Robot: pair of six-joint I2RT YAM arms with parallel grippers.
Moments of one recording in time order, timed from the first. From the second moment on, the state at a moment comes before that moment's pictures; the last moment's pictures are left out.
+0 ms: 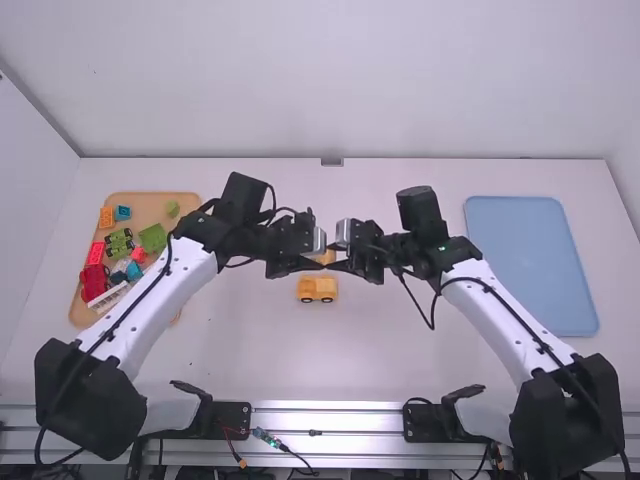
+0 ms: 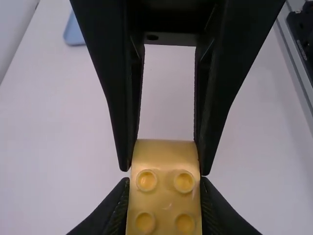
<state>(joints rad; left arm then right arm) -0.33 1.40 1.16 -0.74 0.78 1.02 0.38 1.37 0.96 -0.39 -0.96 -0.87</state>
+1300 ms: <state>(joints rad) -0.33 1.20 0.73 -0.29 0.17 0.11 0.26 1.37 0.96 -0.27 -0.50 -0.48</state>
